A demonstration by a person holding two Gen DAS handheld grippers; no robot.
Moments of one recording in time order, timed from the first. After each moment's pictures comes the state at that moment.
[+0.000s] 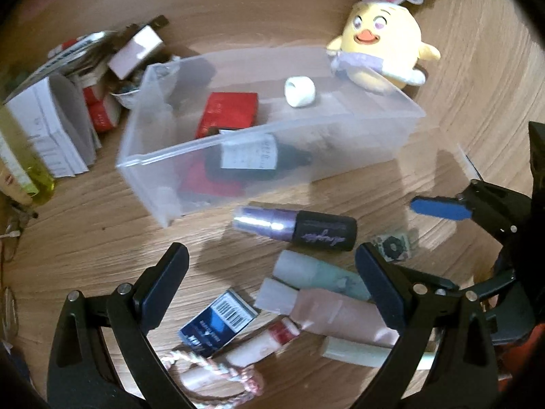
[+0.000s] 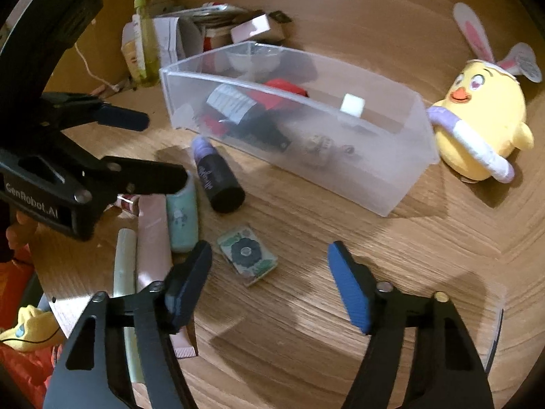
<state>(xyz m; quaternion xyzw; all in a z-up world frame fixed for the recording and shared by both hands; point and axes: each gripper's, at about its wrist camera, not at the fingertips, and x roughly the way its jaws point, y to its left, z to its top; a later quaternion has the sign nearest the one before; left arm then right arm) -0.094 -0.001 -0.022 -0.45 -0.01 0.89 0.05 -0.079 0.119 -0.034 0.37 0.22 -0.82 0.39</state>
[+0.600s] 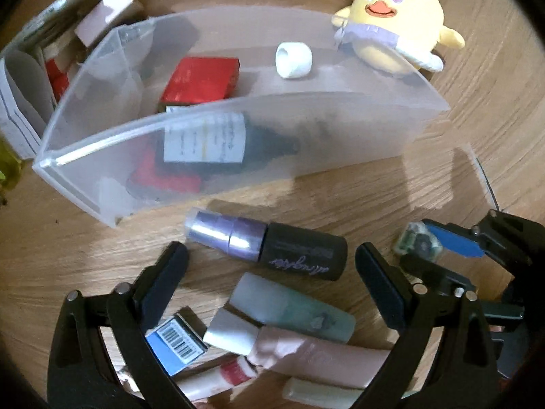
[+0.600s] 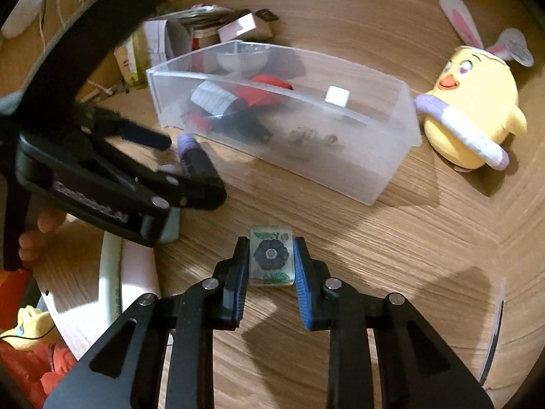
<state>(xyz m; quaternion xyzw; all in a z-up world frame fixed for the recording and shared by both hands) -0.131 0.019 -0.045 -0.51 -0.04 0.86 0.04 -0.085 0.137 -0.038 0.37 0.20 -0.83 0.38</state>
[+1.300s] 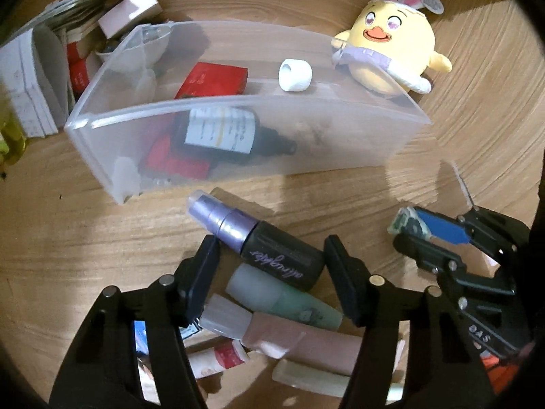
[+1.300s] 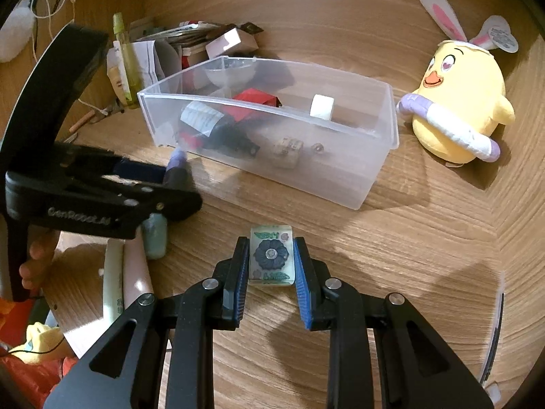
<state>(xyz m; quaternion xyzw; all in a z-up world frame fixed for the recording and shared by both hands) -0.102 0.007 -0.036 -0.47 -0.10 0.87 0.06 -0.090 0.143 -0.029 0.36 0.17 -0.84 0.37</state>
